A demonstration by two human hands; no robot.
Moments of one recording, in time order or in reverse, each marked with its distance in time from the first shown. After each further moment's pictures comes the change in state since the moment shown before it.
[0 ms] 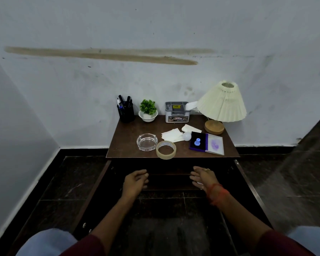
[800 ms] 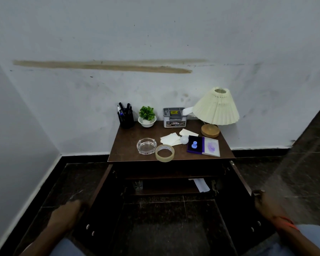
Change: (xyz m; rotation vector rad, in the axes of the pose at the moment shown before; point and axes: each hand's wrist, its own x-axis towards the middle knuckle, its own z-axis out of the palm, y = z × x) left_hand 0.008 -0.087 -0.228 1.343 0.162 0.184; right_hand -0.011 0.048 -0.214 -1.108 0.494 -0.425
